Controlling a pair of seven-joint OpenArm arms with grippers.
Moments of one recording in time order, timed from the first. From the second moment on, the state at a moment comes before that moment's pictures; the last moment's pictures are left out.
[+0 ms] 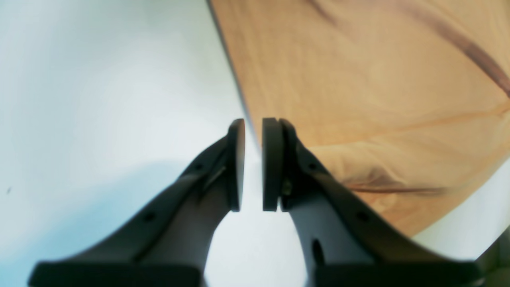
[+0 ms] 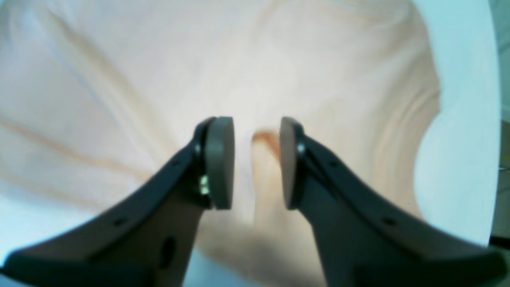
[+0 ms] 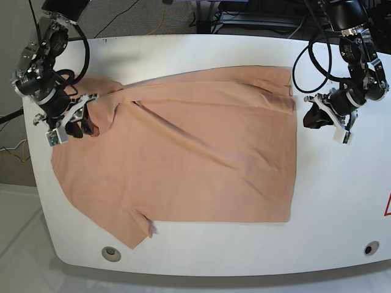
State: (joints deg) left arm 5.6 -16.8 -26.2 88.6 -40.6 -39.2 58.9; right arm -10.2 15.9 29.9 105.2 33.0 40.0 -58.5
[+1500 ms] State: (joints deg) left arm 9.5 -13.0 -24.8 101.8 -40.3 -38.9 65.9; right arm -18.5 6.8 30.9 106.8 26.4 39.5 -52.5
